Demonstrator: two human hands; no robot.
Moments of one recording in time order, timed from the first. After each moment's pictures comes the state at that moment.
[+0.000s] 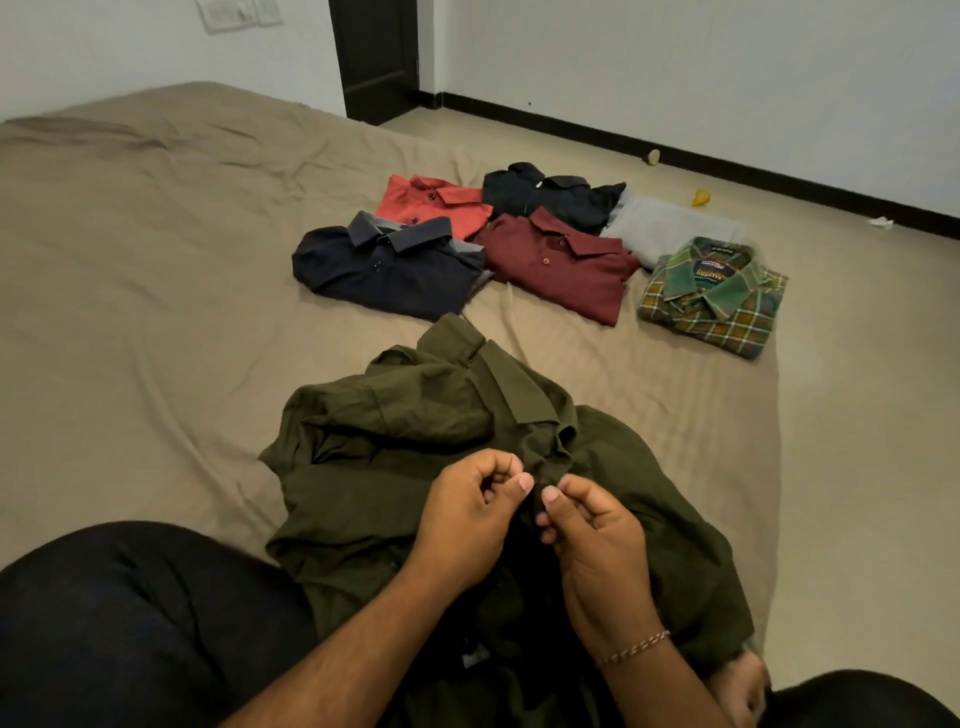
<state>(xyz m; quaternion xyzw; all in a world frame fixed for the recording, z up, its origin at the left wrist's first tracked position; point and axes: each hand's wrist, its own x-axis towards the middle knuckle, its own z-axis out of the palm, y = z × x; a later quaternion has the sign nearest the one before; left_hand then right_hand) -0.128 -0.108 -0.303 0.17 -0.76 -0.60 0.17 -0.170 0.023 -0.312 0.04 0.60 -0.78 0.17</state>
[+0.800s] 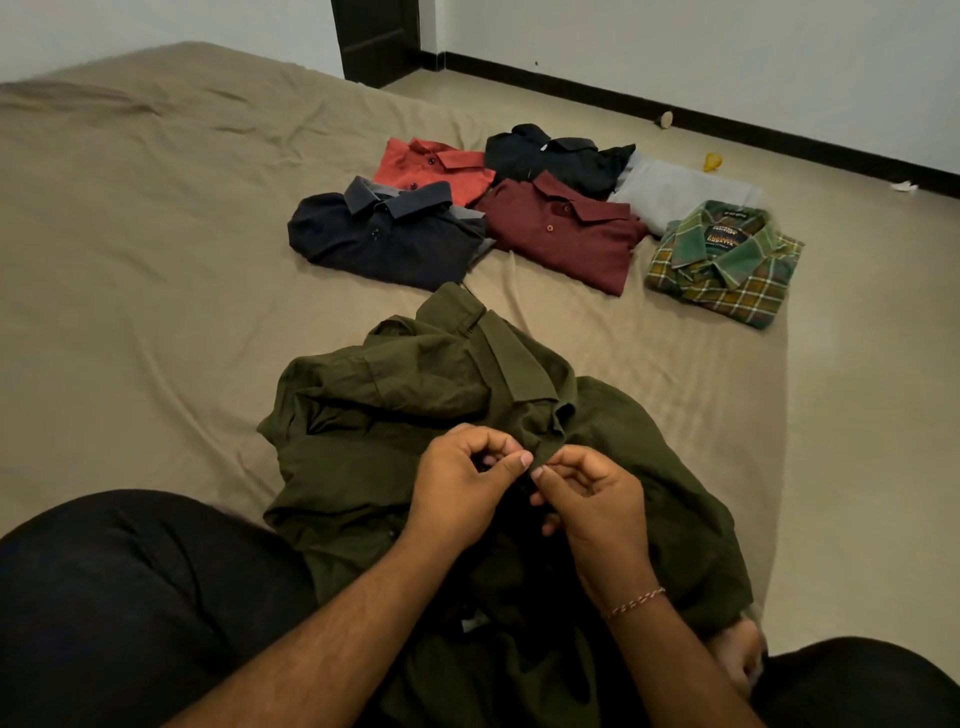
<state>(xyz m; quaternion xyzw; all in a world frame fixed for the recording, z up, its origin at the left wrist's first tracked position) -0.129 -0.111 -0.313 0.23 -0.76 -0.58 0.16 -0.178 0.030 -0.312 -0.05 0.69 -0.70 0.16</state>
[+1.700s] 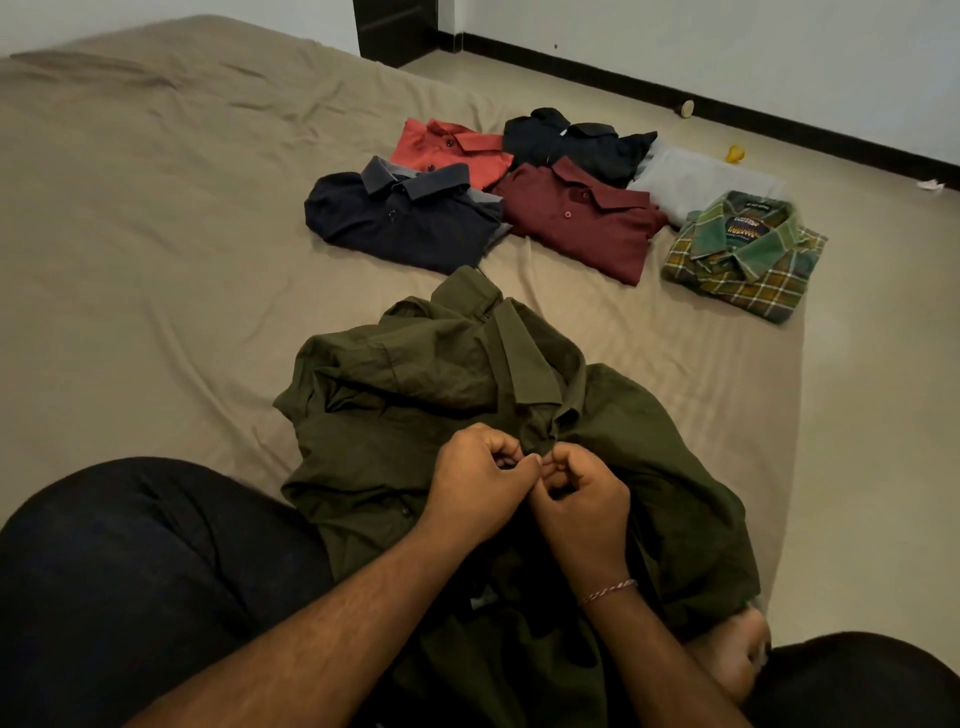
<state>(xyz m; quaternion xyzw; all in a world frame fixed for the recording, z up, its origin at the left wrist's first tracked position) -0.128 -0.106 -0.324 0.26 -0.82 -0.49 0.11 -0.174 0.017 -0.352 -0.18 0.85 -0.50 -0.04</state>
